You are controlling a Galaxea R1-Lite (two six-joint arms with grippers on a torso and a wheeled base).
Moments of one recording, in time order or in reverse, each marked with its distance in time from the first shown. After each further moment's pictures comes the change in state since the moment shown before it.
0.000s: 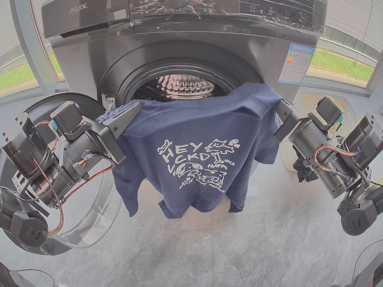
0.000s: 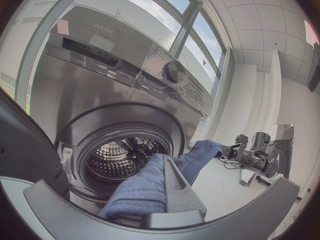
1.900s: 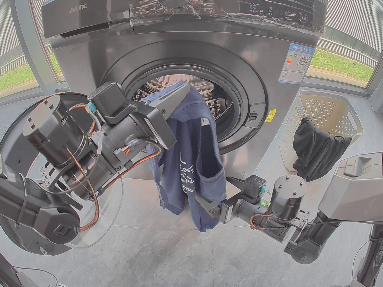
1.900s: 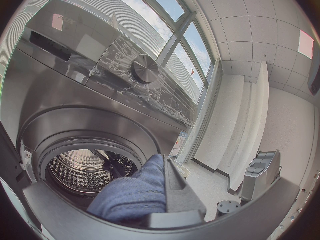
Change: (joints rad) left arm -0.178 0.141 -0.204 -0.038 0.048 -0.007; right arm 0.094 0.431 0.082 -0.019 0.076 -0.008
